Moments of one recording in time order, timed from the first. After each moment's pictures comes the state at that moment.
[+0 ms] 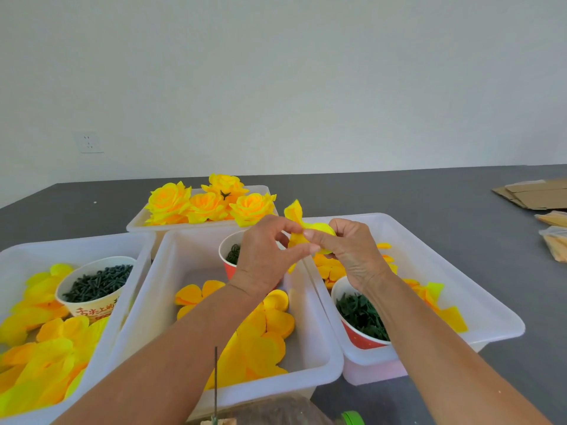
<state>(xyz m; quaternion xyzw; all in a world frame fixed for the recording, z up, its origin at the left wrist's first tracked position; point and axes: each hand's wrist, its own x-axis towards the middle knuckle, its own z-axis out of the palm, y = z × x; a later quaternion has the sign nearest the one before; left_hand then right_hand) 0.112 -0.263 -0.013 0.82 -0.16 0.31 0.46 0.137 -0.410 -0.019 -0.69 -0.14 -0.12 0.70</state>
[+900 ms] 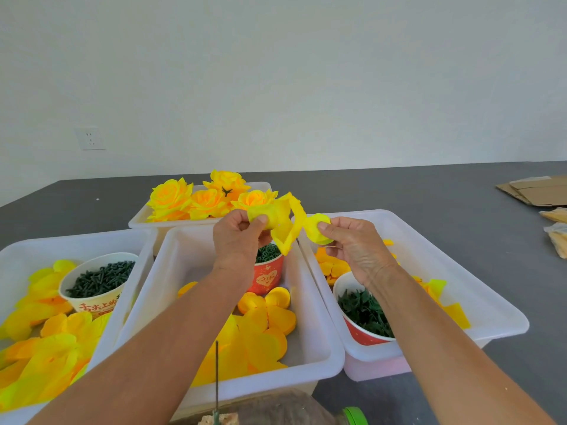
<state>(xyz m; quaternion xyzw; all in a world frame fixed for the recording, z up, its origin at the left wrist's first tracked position) 0.127 -0.244 -0.010 0.63 0.03 0.22 0.75 0.136 -0.413 -0.013 -0.67 -0.05 -0.04 0.74</state>
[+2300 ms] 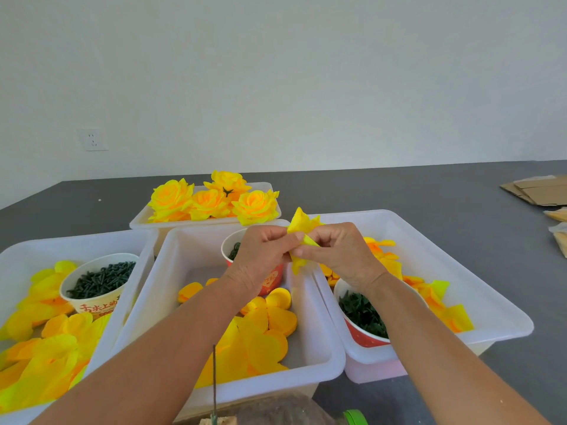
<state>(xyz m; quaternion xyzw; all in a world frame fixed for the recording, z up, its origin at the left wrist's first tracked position) 0.114 -0.258 -0.015 0.71 -0.09 0.08 0.69 0.132 -0.405 -0.025 -0.75 -0.28 -0.10 0.59</state>
